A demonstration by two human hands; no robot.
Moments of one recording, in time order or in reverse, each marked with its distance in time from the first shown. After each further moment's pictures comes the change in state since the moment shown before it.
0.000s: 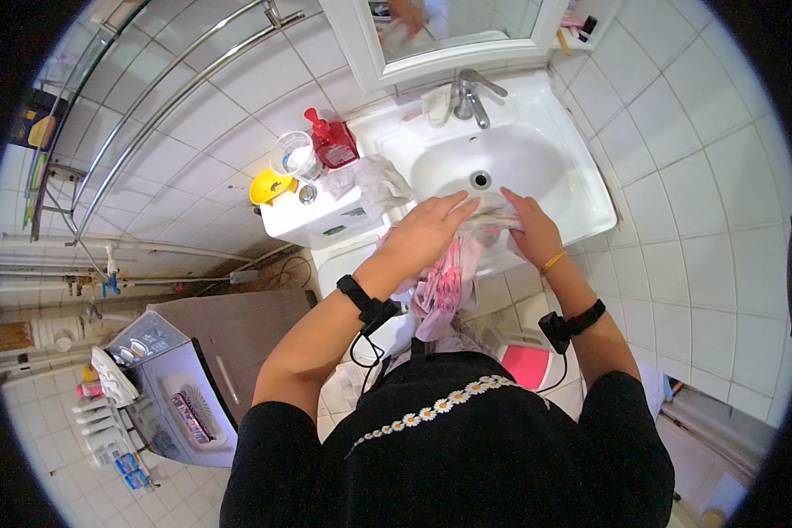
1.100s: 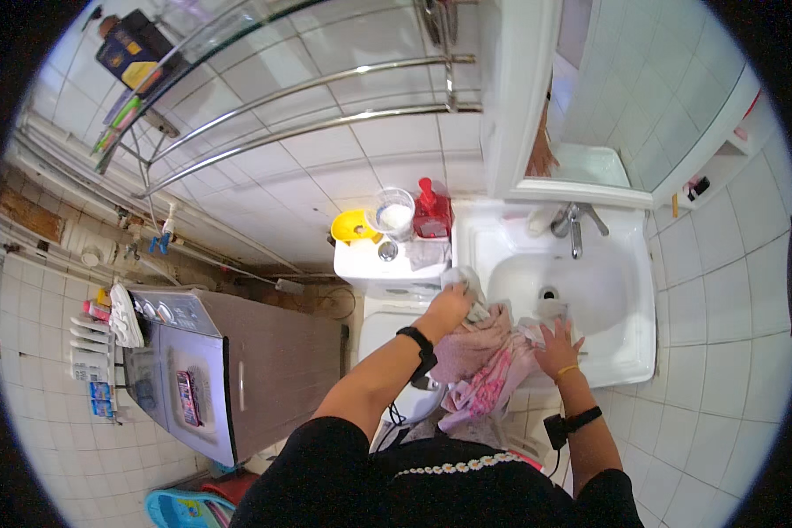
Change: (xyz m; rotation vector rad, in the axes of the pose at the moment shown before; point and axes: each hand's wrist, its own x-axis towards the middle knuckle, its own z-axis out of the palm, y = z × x) left_hand -0.083 -0.259 0.054 0.269 -0.110 -0.429; right_hand 0.132 -0.034 0.108 -0.396 -0.543 0.241
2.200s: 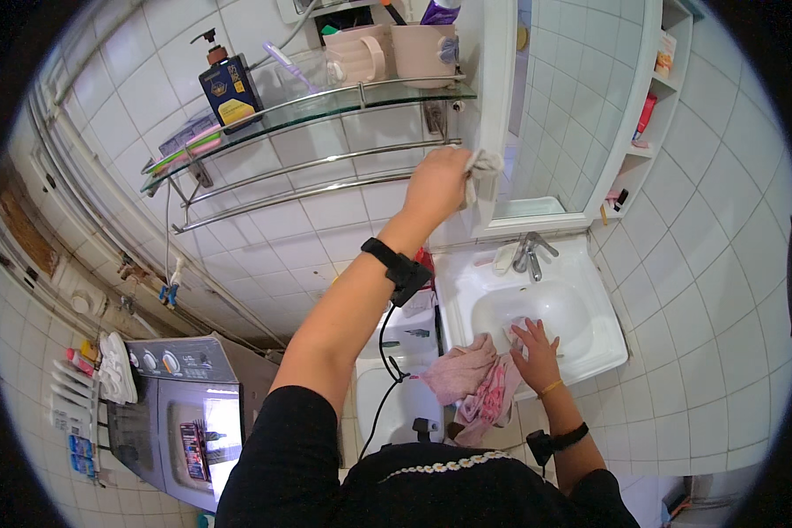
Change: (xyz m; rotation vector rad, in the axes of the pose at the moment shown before) left_hand -0.036 0.069 -0.584 -0.023 0.789 0.298; right_hand -0.311 -0.185 -0.063 0.292 0.599 -0.221
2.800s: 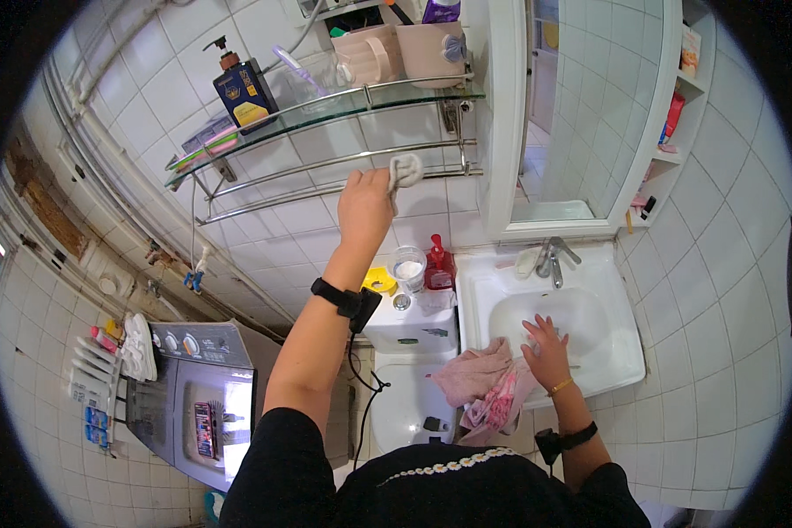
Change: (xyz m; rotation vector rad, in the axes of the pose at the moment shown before) left_hand -0.063 -0.029 -0.061 0.464 0.132 -0.154; right_hand 0.044 0.057 -0.019 0.121 -0.007 -0.094
